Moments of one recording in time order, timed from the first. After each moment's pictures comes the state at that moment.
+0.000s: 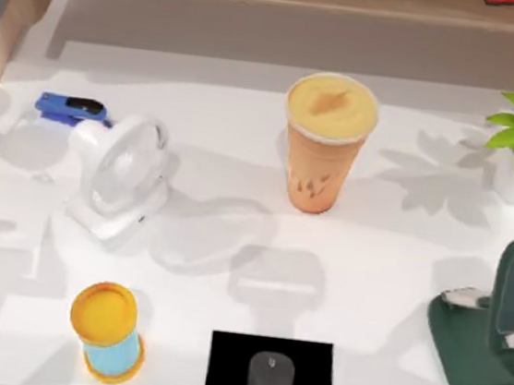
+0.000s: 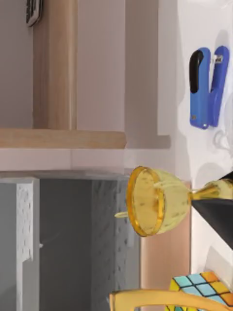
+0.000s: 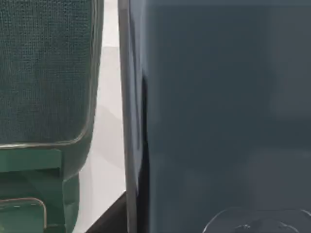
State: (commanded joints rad) left arm 0.00 0.00 0.00 0.00 0.00 0.00; right arm 0.45 0.55 0.58 -0.89 0.44 0.07
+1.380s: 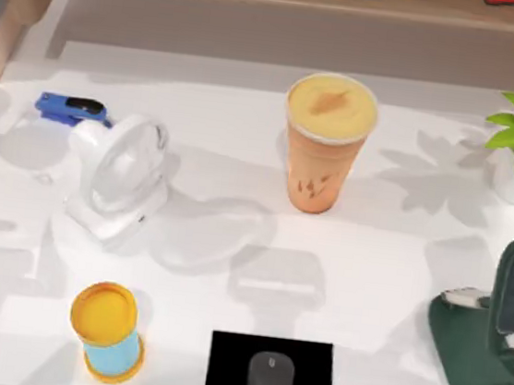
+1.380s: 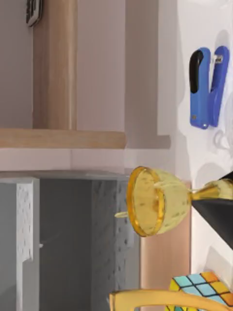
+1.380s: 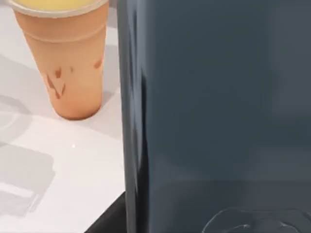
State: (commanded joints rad) left arm 0.00 0.00 0.00 0.00 0.00 0.00; right arm 0.69 0.44 0.44 -0.47 0.41 0.14
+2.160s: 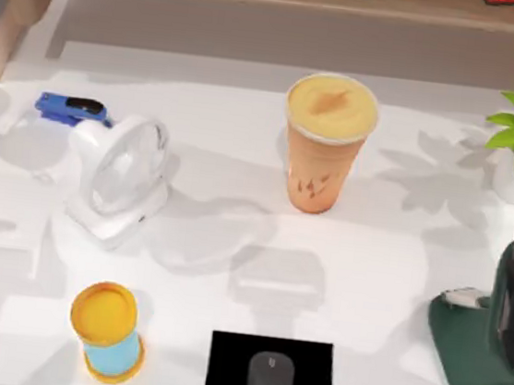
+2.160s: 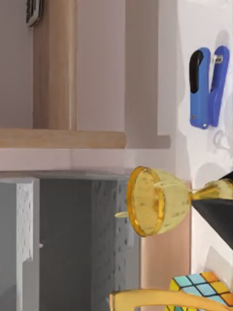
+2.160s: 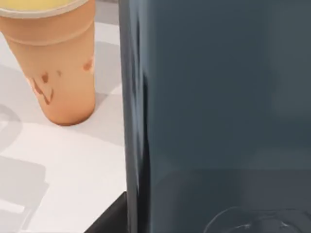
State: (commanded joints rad) left arm 0.00 0.00 0.00 0.00 0.00 0.00; right arm 0.61 0.57 0.41 -0.33 0.34 0.16
